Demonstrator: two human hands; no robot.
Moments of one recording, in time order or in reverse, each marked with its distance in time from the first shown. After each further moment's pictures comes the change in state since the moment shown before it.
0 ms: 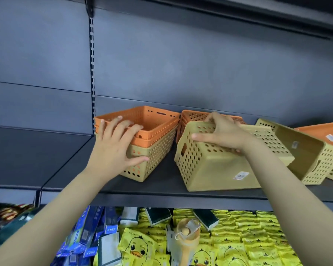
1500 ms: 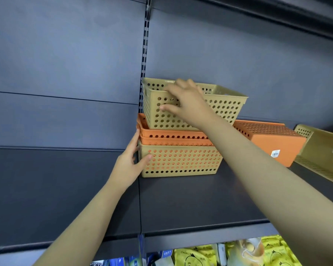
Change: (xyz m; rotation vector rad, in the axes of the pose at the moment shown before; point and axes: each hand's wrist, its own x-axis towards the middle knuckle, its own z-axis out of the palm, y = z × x) left_hand -0.044 -0.208 0.058 -1.197 -0.261 -0.549; right_hand 0.138 -0.293 0.101 -0.207 0.432 -0.502
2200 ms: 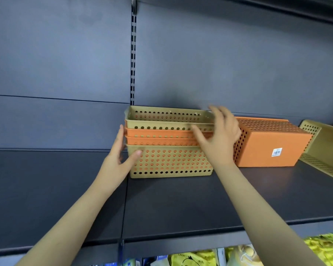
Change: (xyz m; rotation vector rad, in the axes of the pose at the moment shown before) left_hand -0.003 0.015 0.007 -0.070 0.032 0.014; right_hand -0.112 0.073 0.053 0.109 0.479 0.436
